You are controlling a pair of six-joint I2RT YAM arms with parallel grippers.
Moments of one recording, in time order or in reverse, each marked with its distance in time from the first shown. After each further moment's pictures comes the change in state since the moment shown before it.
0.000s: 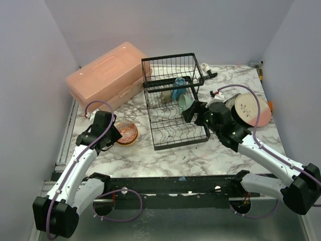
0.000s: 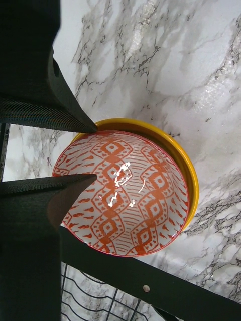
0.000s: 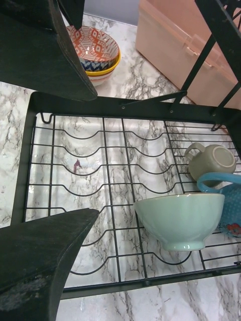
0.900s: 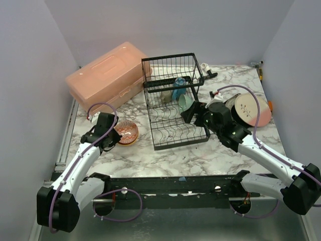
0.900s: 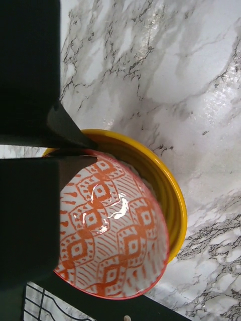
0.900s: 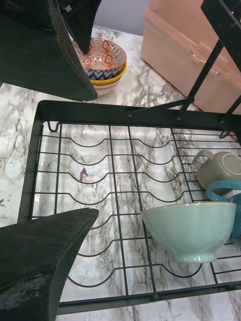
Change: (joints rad) left arm 0.002 0.082 -0.073 0.110 -0.024 -0.011; right arm 0.000 -0.008 0.000 -0.011 -0.036 0.034
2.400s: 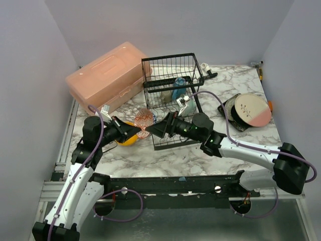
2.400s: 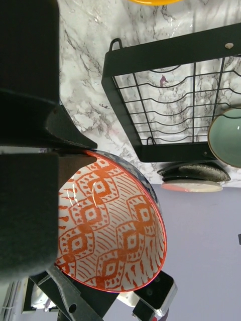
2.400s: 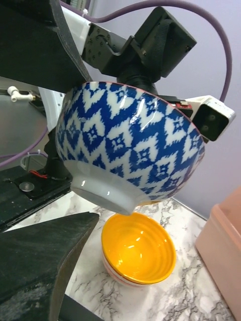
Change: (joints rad) left arm 0.018 -0.332 -0.061 0.336 0.730 -0.275; right arm 0.295 0.216 -0.047 0.658 -0.369 0.266
